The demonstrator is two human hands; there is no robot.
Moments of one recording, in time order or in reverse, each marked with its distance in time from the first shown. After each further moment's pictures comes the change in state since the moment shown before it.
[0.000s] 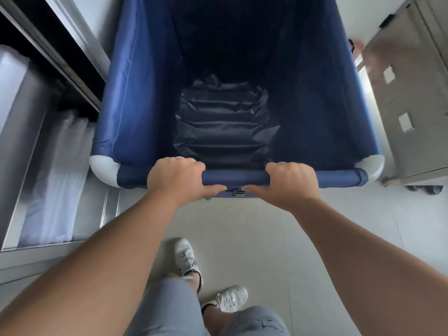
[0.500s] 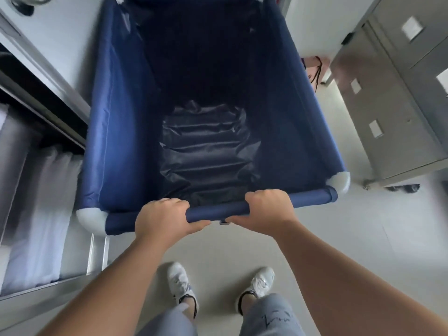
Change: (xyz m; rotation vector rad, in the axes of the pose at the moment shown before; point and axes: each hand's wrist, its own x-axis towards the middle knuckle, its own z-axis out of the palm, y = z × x) left_hand 0.000 0.033 -0.013 0.006 -0.003 -0.041; right_hand -0.001 0.028 -0.013 0.036 -0.179 -0.007
